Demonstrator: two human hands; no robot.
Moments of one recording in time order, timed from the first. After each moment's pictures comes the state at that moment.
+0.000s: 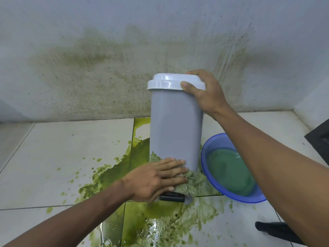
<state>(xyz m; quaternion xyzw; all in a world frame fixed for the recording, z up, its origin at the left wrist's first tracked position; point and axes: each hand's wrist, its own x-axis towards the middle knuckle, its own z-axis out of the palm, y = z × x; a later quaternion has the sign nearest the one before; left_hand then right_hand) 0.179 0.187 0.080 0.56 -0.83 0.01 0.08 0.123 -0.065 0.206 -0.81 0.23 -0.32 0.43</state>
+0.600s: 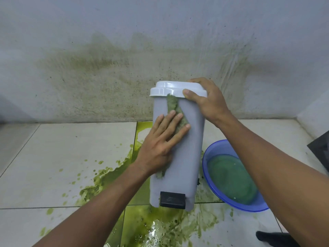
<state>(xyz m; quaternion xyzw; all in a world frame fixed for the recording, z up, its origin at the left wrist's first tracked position) 0.192 0.130 0.124 0.68 -0.64 0.25 0.27 0.125 -0.064 0.209 -0.82 0.22 -0.31 0.42</state>
